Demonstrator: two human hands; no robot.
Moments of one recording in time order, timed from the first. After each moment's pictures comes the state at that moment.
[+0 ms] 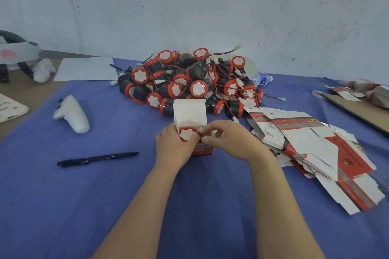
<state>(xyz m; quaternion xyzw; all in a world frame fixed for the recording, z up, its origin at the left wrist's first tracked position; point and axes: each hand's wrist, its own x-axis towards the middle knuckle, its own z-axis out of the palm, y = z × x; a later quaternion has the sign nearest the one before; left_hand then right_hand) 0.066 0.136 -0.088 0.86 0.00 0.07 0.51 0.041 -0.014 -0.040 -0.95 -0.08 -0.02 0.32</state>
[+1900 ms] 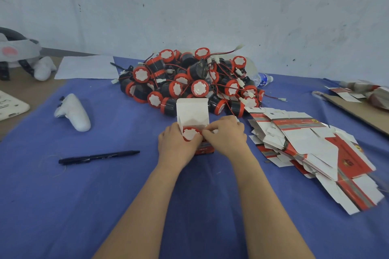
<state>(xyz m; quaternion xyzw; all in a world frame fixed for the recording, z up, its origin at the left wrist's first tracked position) 0.066 0.134 -0.088 0.86 -0.01 0.07 0.50 0.053 0.011 -0.052 -0.96 0.09 -0.09 0.25</state>
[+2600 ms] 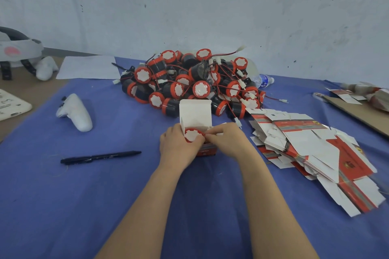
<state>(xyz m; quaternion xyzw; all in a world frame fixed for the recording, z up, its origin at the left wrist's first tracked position) 0.067 0.134 -0.089 0.87 -0.01 0.07 0.49 0.056 0.001 -0.056 -0.93 0.04 -0.05 0.36</state>
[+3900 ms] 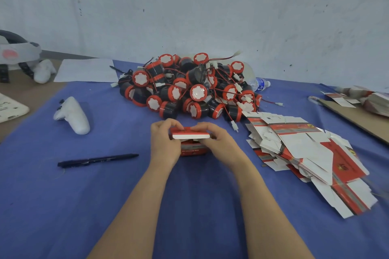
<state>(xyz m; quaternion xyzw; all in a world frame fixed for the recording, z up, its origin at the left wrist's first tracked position) 0.074 0.148 -0.090 0.77 -0.04 0.15 0.61 0.057 -0.002 -0.075 -0.83 -0.09 -0.04 0.55</state>
